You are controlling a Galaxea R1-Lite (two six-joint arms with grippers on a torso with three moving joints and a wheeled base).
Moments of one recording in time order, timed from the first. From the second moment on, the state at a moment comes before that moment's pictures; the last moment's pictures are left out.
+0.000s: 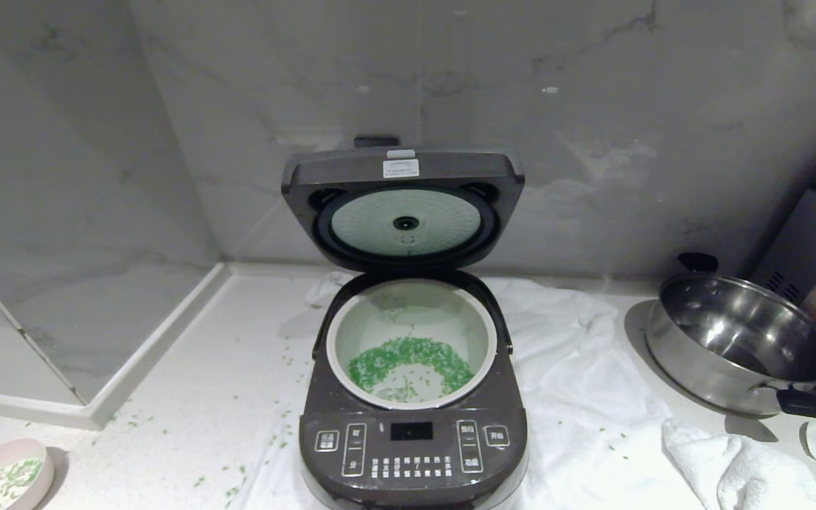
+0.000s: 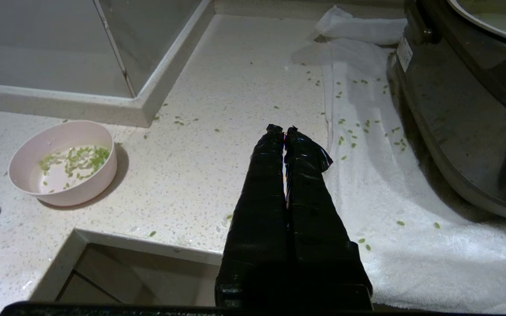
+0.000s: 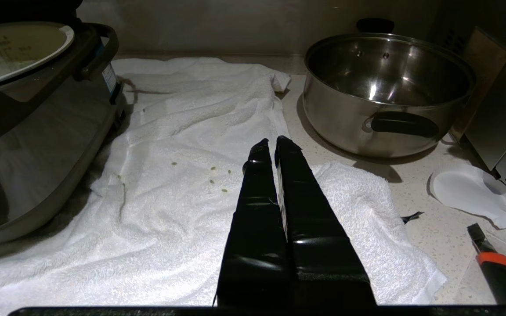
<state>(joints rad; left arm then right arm) 0.00 0.00 -0.07 0.19 0.00 0.02 0.00 0.00 0.00 0.00 0.00 0.00</state>
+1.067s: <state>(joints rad) 0.00 0.00 -0.07 0.19 0.01 0.00 0.00 0.00 0.00 0.00 0.00 0.00</state>
